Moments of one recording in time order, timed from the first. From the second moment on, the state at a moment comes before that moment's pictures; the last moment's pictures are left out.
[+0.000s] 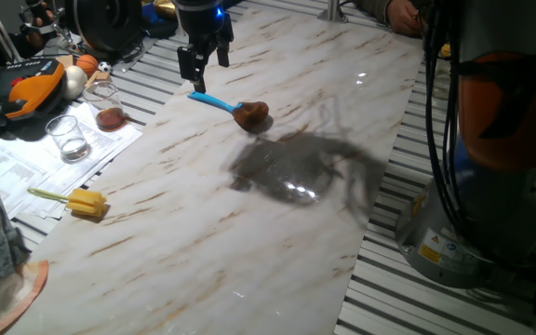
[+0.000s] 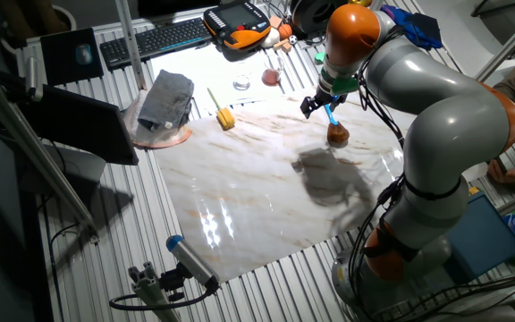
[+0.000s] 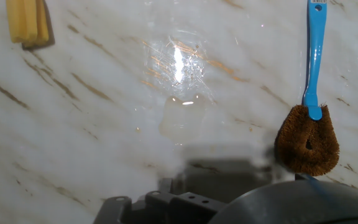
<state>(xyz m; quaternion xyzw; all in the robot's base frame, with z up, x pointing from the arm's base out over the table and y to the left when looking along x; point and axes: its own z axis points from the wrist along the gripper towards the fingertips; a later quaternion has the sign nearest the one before) 0.515 0.001 0.236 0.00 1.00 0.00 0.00</state>
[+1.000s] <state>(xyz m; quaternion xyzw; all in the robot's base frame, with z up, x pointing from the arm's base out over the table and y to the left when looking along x) 0.515 -0.001 0.236 -0.13 0.99 0.02 -0.11</state>
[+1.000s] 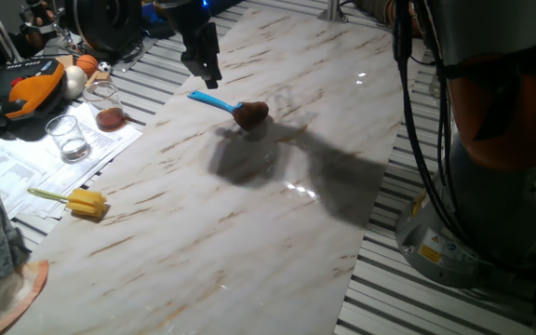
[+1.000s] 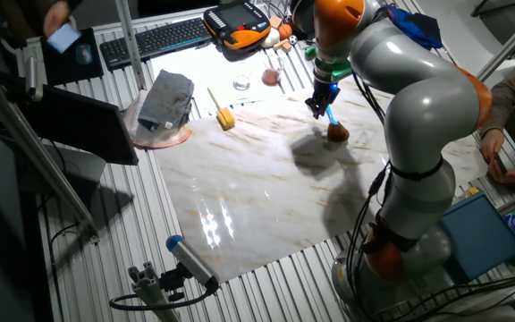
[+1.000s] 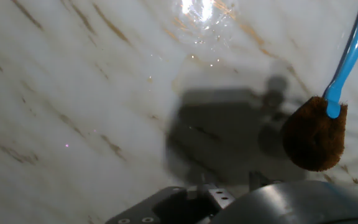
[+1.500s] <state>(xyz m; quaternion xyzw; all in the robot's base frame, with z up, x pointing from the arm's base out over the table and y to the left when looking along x) 0.515 -0.002 0.236 -0.12 0.99 0.02 -0.10</state>
